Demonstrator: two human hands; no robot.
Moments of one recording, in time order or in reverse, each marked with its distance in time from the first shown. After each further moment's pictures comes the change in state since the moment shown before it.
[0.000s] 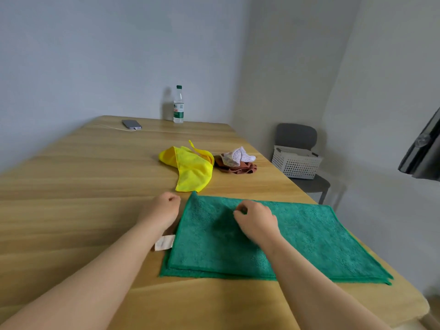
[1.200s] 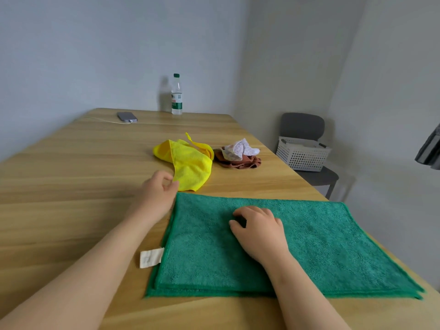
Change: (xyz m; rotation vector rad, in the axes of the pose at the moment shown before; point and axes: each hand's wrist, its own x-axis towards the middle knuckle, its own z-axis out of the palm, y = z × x) left_hand 0.037 0.003 0.004 0.054 0.143 0.212; right_hand 0.009 0.013 0.018 -0.115 0.025 -0.134
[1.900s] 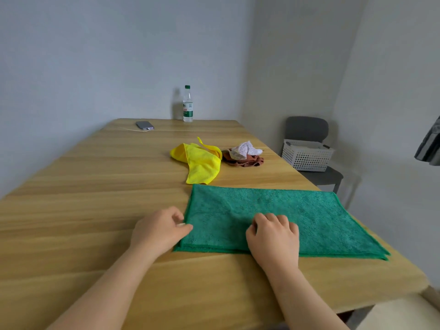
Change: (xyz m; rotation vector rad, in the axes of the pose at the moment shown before) left_hand -0.117 0.009 -0.048 0.336 -0.167 -0.052; right_hand -0.075 -0.007 0.004 -0.193 0.294 0.093
